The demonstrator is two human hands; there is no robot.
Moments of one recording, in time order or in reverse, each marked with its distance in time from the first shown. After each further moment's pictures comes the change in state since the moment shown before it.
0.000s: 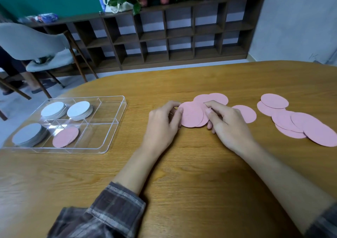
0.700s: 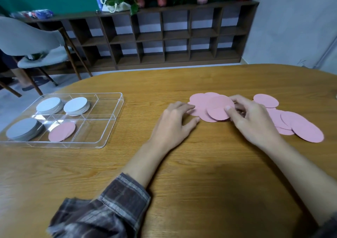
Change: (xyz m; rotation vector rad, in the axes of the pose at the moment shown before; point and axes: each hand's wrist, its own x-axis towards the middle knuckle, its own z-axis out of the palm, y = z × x) left_hand -0.002 0.008 0.022 0.147 -0.197 0.086; right_hand -0.011 0.018 -0.055 -0.129 0.068 0.000
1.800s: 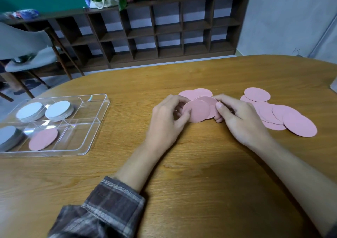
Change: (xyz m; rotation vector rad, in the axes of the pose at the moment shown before) left_hand 0.009 0.023 0.010 -0.198 0.203 0.094; right_hand -0.003 0.008 0.001 0.116 -0.062 0.012
